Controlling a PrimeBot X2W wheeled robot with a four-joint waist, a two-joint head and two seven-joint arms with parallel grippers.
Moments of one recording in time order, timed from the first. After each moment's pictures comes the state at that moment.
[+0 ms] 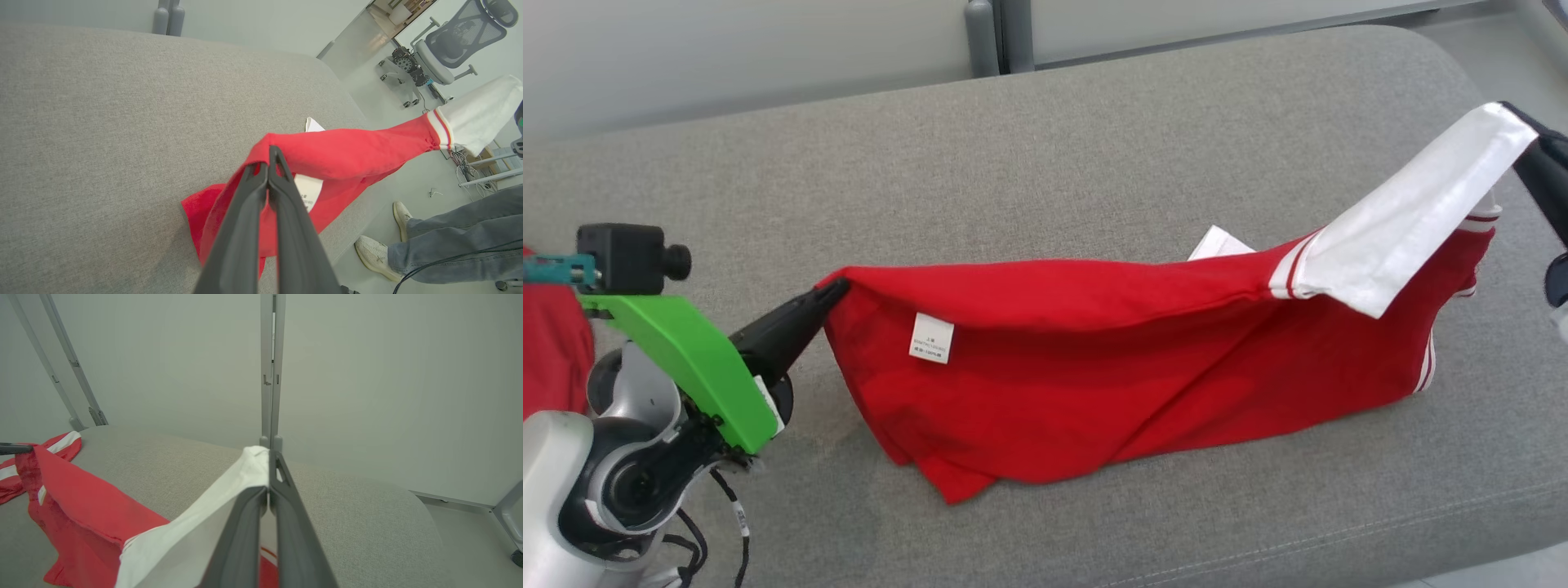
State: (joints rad) left arm -0.34 0.55 -0.41 -0.23 -1.26 0.10 0.45; right arm -0.24 -0.77 0.16 -0.27 0.82 0.12 0.22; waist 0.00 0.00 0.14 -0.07
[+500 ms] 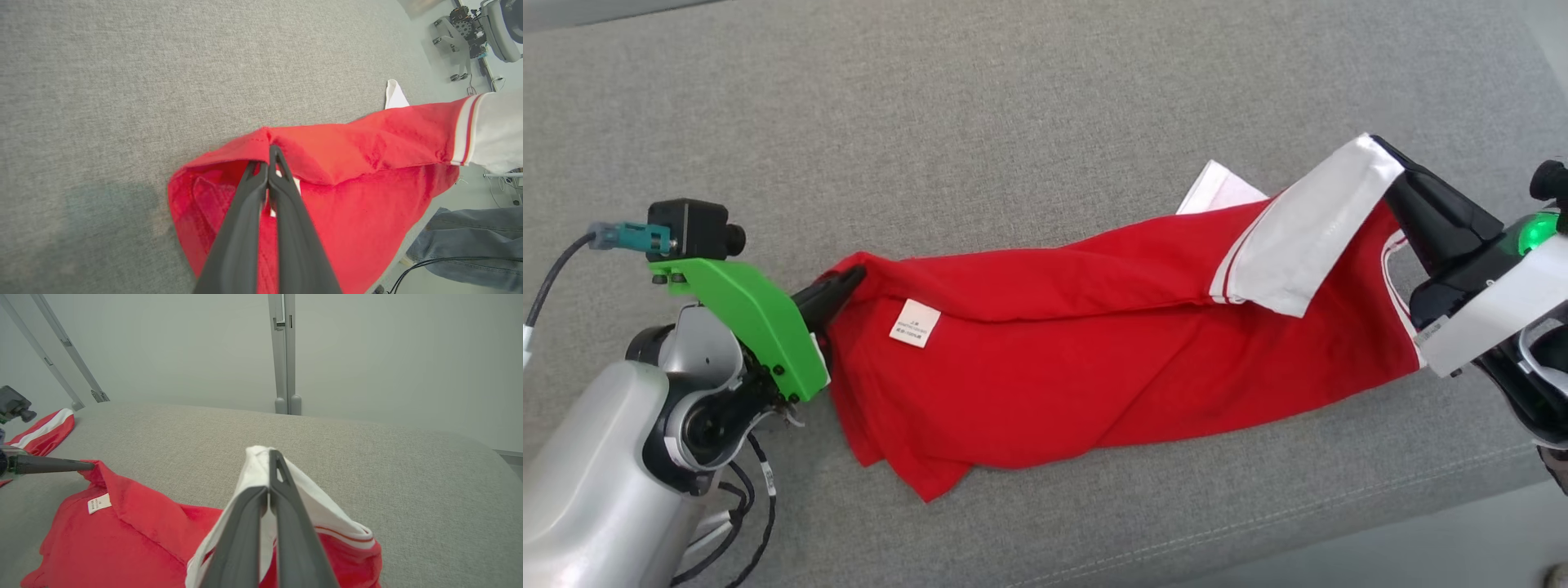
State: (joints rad) left arm -0.48 0.42 -0.52 0.07 -1.13 0.11 0.46; right arm -0.28 -0.55 0.32 -0.18 0.66 0.12 0.09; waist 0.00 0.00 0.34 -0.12
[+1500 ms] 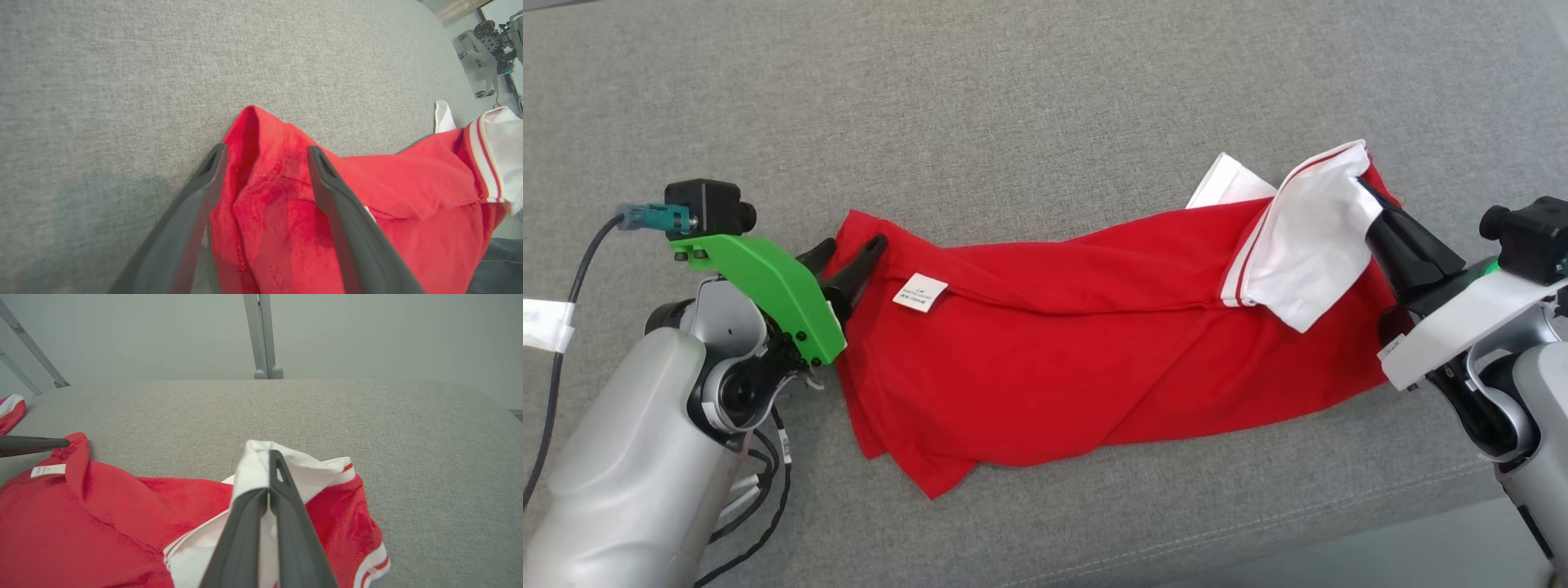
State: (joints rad) left arm -0.60 0.31 -0.55 0.36 -1.06 0.03 0.33; right arm -0.30 -0.47 0.38 0.08 0.57 0.12 -0.08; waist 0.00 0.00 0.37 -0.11
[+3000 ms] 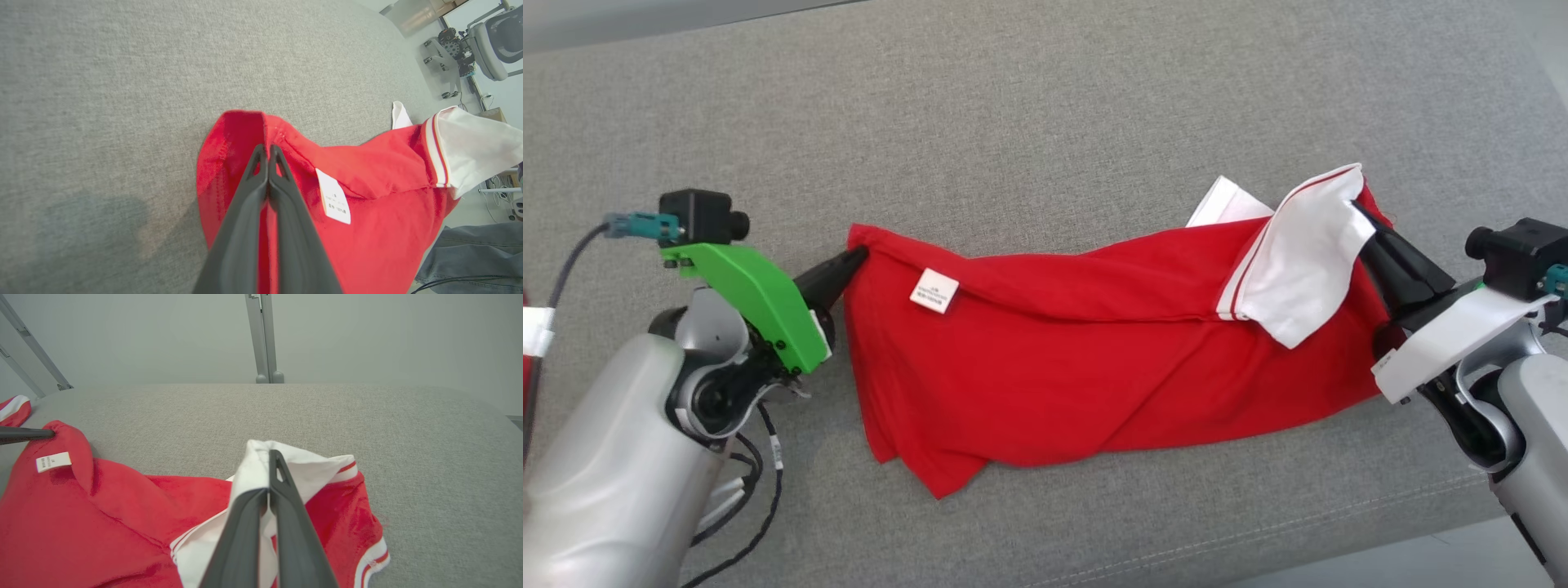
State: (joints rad) left arm -0.60 0.31 -0.56 0.44 -1.13 -0.10 0.34; right arm -0.30 -0.46 0.42 0.18 0.57 0.12 -0.14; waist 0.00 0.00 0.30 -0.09
